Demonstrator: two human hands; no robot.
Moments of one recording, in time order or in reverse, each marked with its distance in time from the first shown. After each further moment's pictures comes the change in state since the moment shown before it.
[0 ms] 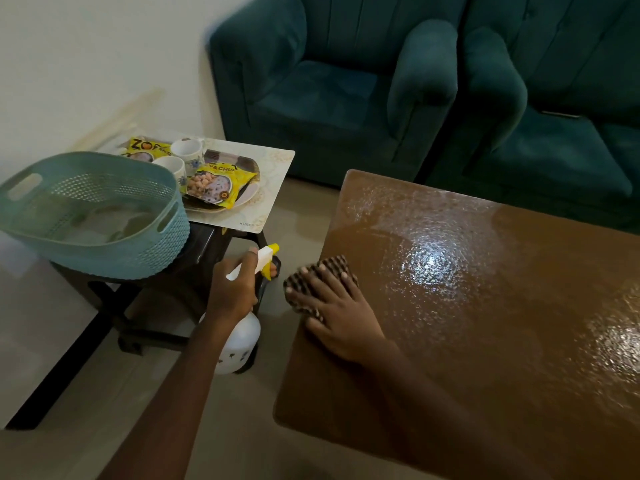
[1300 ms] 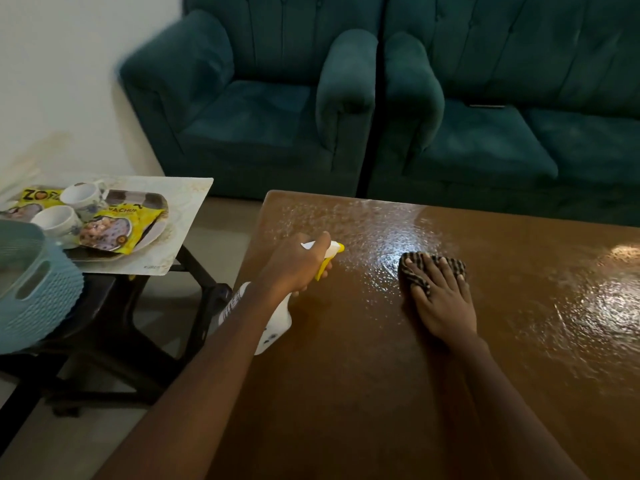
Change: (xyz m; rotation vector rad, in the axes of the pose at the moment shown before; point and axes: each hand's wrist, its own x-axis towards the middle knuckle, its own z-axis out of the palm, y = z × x) left_hand -0.004 0.123 0.208 0.426 -0.496 0.030; right_hand -0.135 0.253 -0.049 0.041 0.169 0.742
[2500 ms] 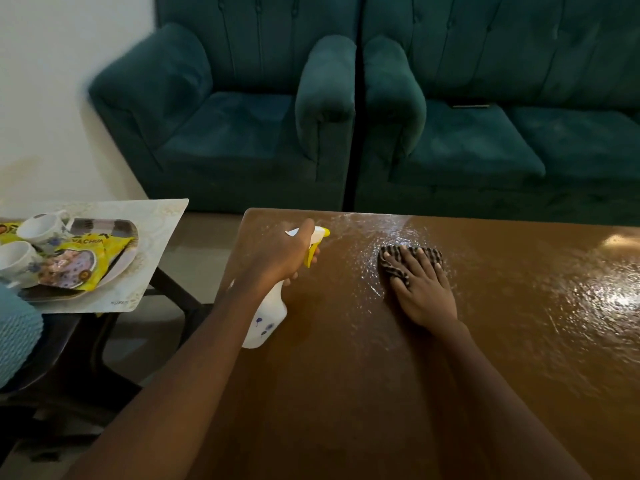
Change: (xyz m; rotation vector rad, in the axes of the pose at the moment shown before) left_hand 0.055 0.034 0.003 -0.029 0.030 -0.044; right_hand 0.058 0.005 -0.002 -0.003 -0.021 -0.049
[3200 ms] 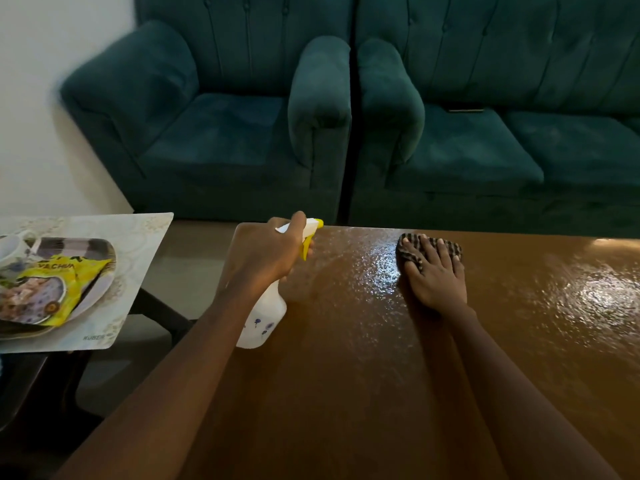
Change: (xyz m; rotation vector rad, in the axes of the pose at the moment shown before) left_hand 0.055 0.001 -0.010 0.032 0.178 0.103; right_hand 0.070 0.018 -0.014 0.038 -0.010 0.177
